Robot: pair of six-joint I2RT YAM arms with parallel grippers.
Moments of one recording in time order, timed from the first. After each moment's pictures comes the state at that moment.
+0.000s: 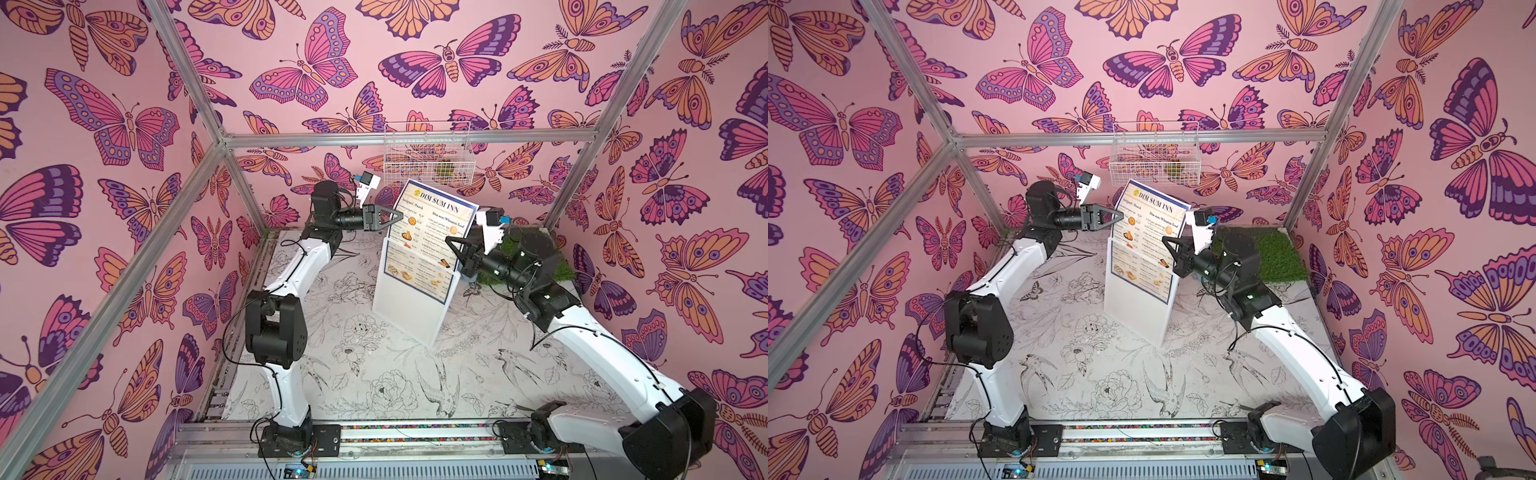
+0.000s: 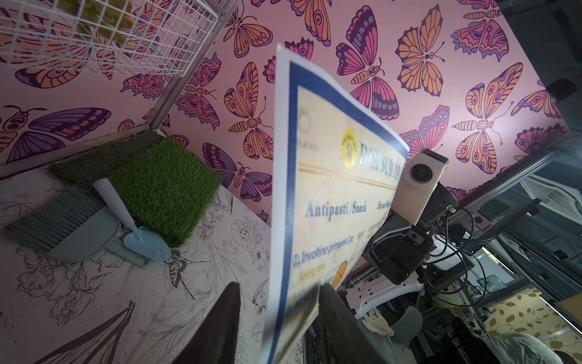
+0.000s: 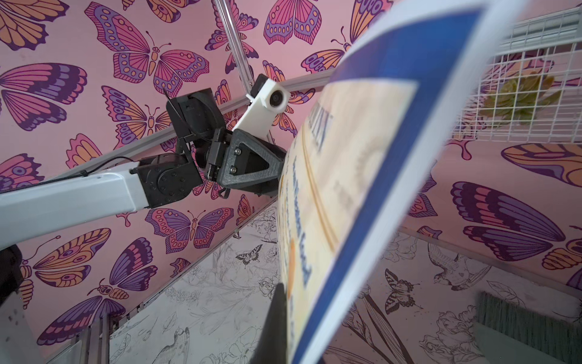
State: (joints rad) left arm -0.21 1.93 1.73 0.18 1.31 -0.70; right arm 0.44 1.22 1.06 0.13 -0.43 0.28
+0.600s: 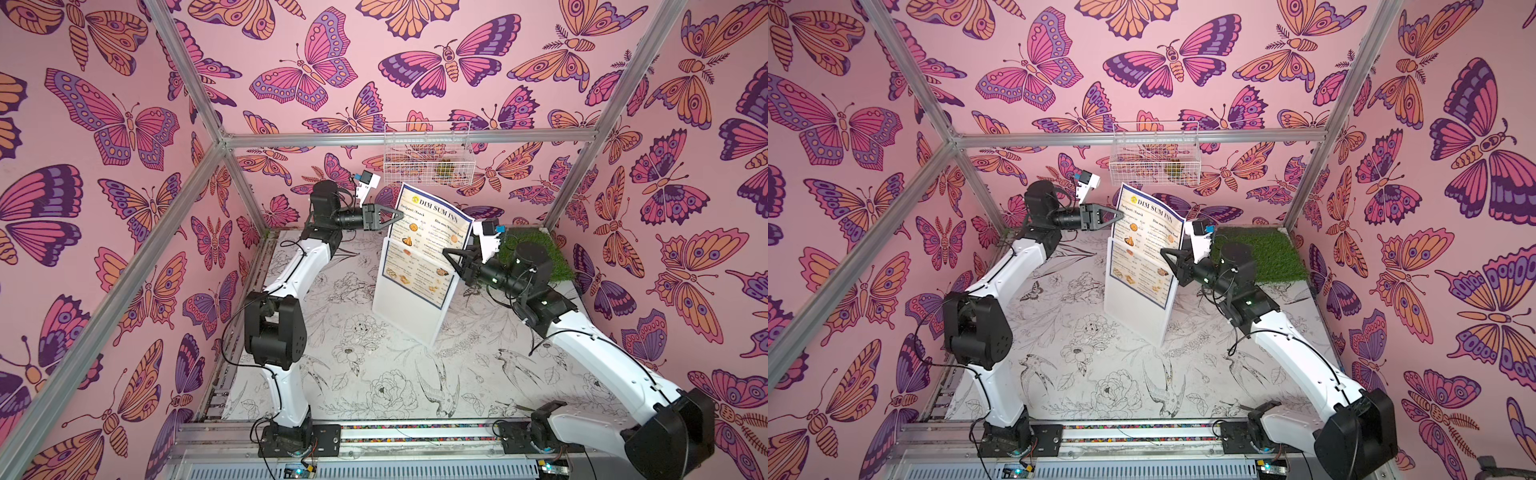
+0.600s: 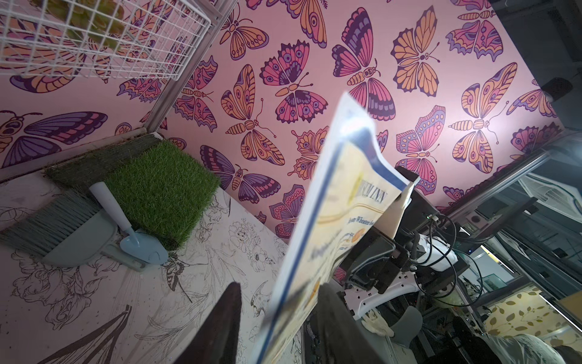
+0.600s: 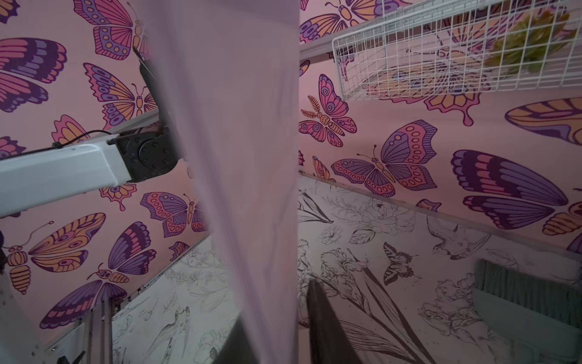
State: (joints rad) left arm -0.21 1.92 1.72 0.21 1.31 -0.72; right arm 0.44 1.19 0.99 0.13 -0.42 0.28
